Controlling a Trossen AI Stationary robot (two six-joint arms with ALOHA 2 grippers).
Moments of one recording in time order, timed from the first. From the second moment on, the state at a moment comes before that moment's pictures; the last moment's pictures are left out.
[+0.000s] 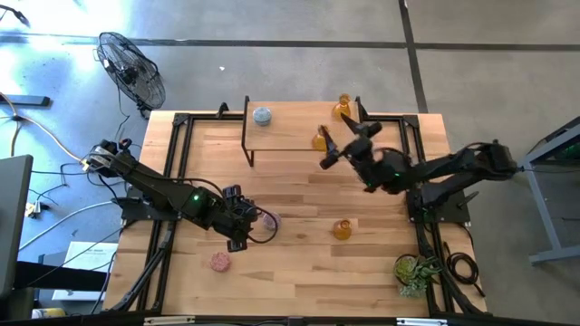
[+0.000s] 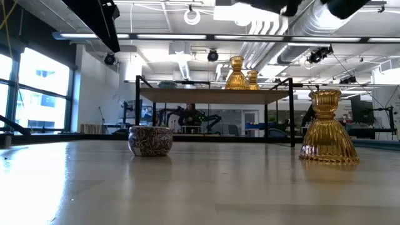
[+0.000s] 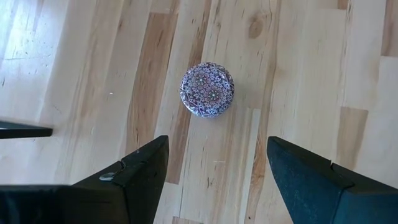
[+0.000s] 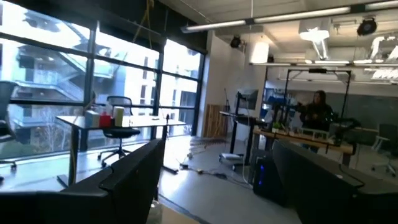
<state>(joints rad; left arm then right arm) -0.45 1.42 1.21 -0.92 -0.37 -0.53 0.06 1.33 0.72 1.13 0.88 -0.50</state>
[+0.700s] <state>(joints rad) -0.45 1.42 1.21 -0.95 -0.23 -0.64 0.63 1.22 0.72 0.73 0.98 -0.33</state>
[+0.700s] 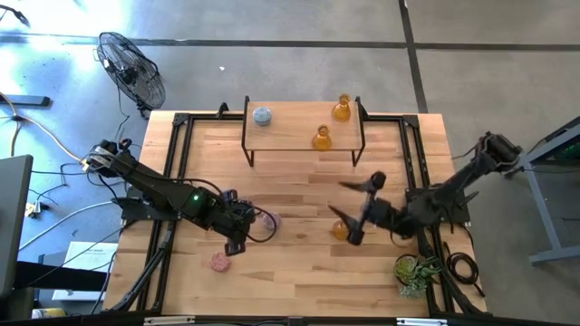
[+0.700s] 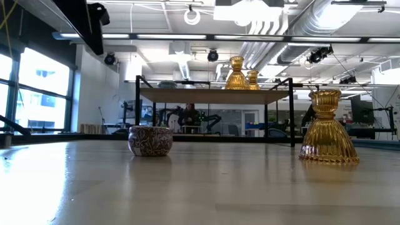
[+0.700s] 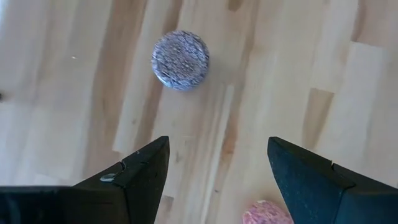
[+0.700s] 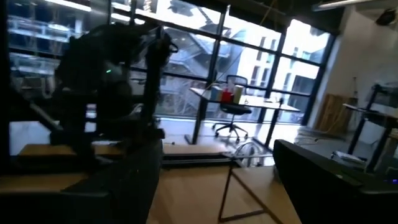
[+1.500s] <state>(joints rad) -0.45 1.45 1.21 -0.83 -0.28 -0.40 0.71 1.22 0.72 0.38 0.94 0.00</state>
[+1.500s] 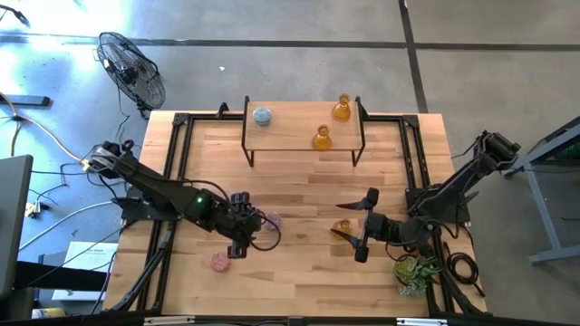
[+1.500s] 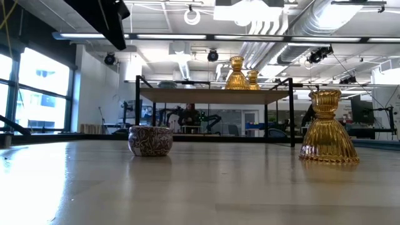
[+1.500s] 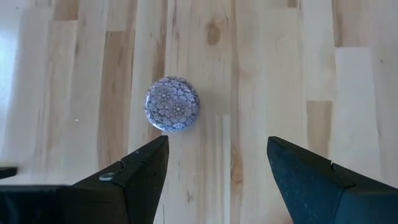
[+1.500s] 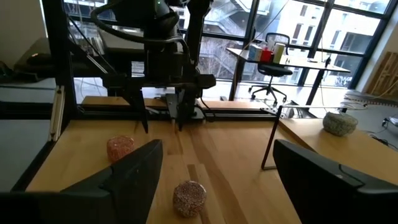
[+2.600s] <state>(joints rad) -0.28 1.59 1.21 -0.73 -0.21 -0.18 0.69 1.27 0.72 0.36 0.93 0.10</state>
